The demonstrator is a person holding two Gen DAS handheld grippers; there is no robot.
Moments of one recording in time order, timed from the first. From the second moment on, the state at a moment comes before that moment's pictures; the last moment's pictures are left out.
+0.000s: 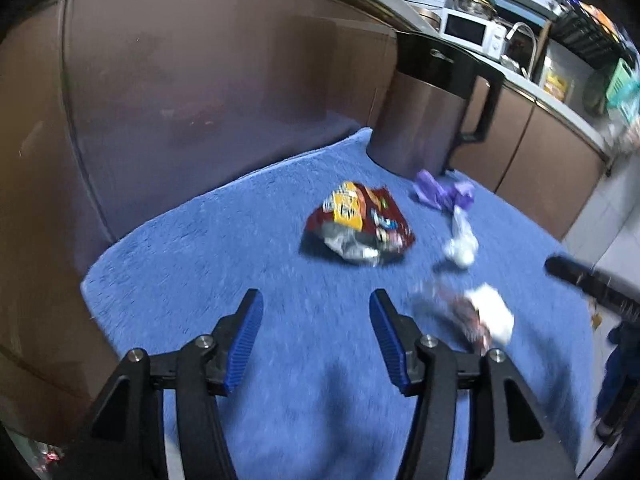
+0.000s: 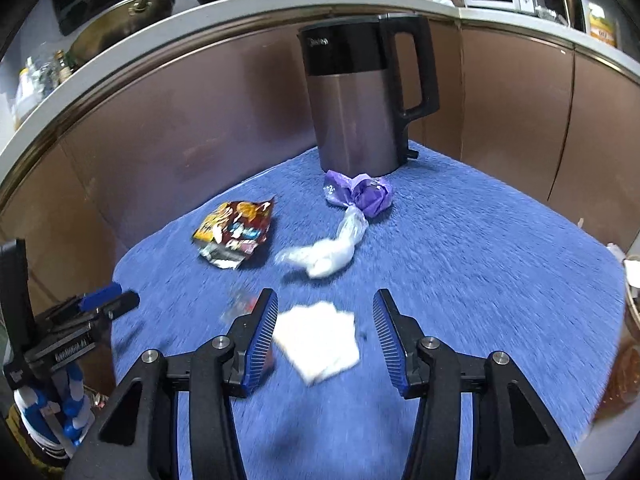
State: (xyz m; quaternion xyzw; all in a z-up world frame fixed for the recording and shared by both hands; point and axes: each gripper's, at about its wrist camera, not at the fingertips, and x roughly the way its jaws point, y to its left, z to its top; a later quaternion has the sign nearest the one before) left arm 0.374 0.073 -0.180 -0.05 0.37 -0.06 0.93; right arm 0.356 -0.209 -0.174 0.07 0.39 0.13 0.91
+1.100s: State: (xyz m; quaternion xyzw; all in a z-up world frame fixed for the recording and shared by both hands) left arm 0.403 -0.021 -0.232 -0.16 0.47 -0.22 0.84; right arm 0.328 -0.247 -0.233 0.09 0.42 0.16 0.89
